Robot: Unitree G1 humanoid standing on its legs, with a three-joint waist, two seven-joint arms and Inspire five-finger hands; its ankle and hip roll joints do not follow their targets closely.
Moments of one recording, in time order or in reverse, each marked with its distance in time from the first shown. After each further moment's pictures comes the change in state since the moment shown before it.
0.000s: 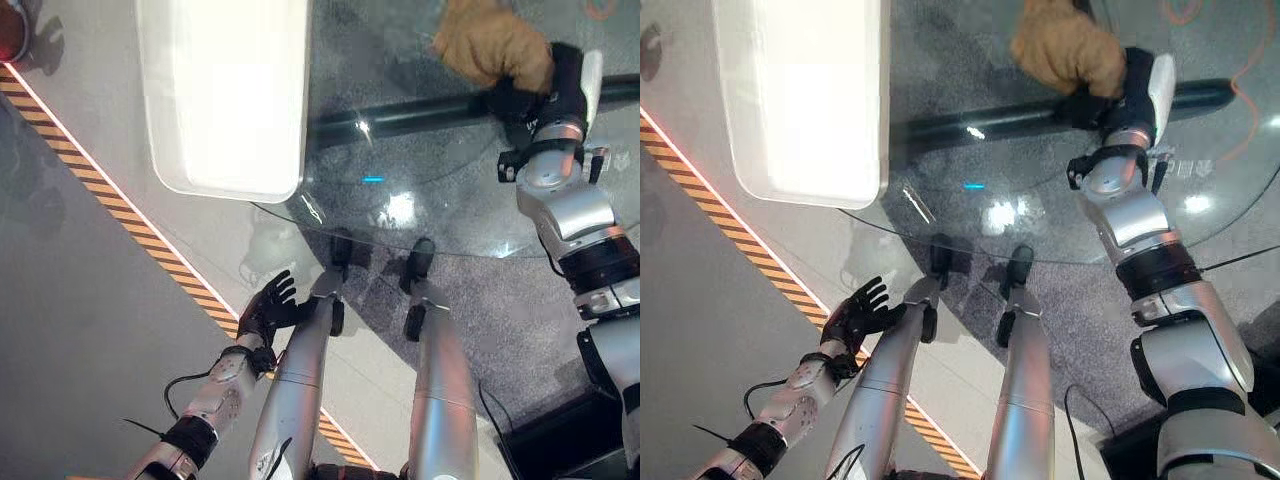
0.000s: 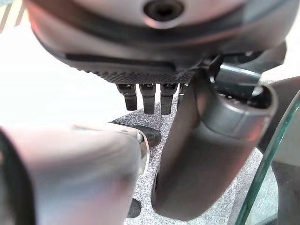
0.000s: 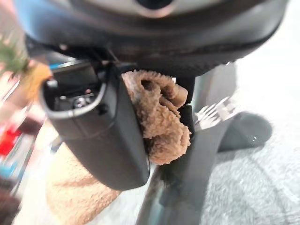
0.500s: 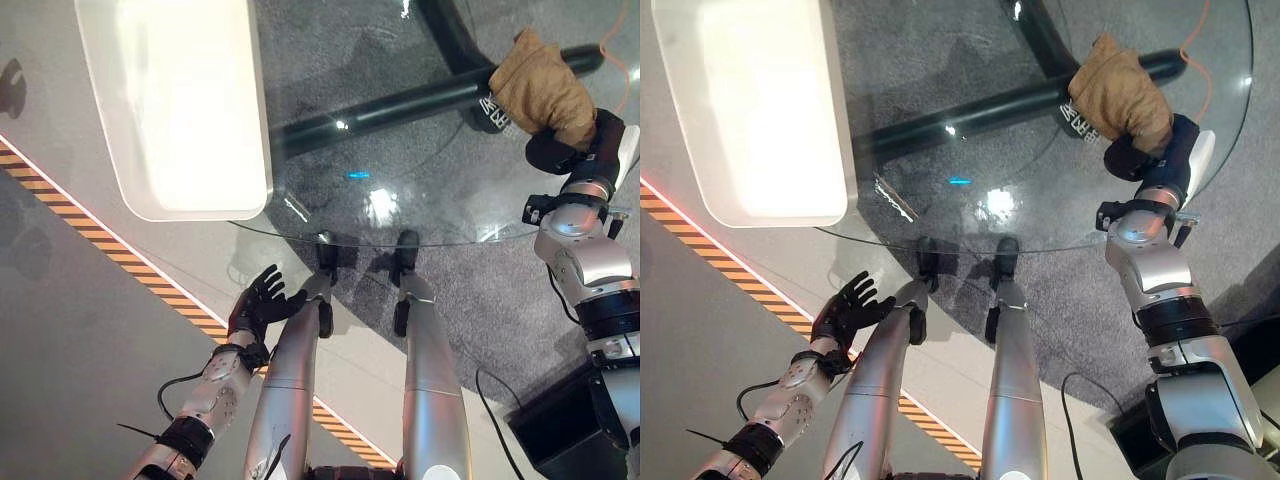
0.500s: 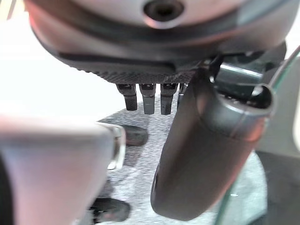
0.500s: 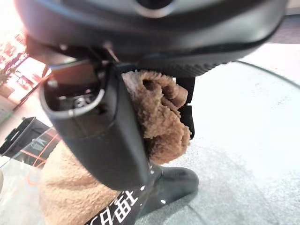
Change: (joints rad) left arm 0.018 -0.006 0.067 -0.021 -0.033 -0.056 0.045; right arm 0.312 -0.026 -0.154 -0.112 0.083 -0.064 -0.080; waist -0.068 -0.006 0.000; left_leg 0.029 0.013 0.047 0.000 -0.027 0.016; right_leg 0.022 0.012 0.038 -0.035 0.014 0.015
